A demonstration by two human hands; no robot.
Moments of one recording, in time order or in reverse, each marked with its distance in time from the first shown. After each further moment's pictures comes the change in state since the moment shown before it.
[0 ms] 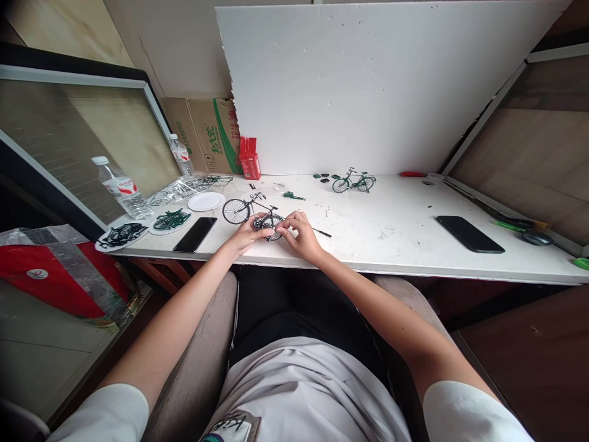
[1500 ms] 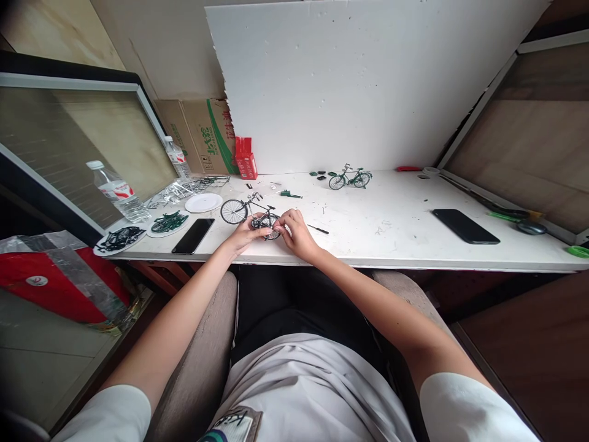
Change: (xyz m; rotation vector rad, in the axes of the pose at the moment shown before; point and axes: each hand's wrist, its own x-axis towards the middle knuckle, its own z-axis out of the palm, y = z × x) left_hand -0.001 0.004 0.003 0.037 -0.004 -0.045; right_hand -0.002 0.000 0.002 -0.037 -0.020 -0.111
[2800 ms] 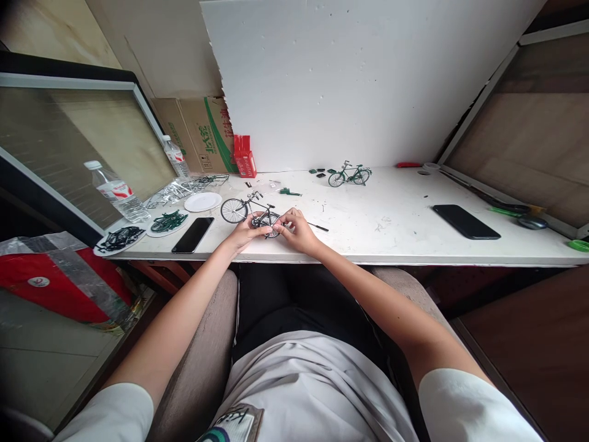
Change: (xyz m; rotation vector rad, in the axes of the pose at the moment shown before) left_hand -0.001 0.001 0.001 0.047 0.018 -0.019; right_hand 0.003 0.011 -0.002 0.160 -0.083 0.255
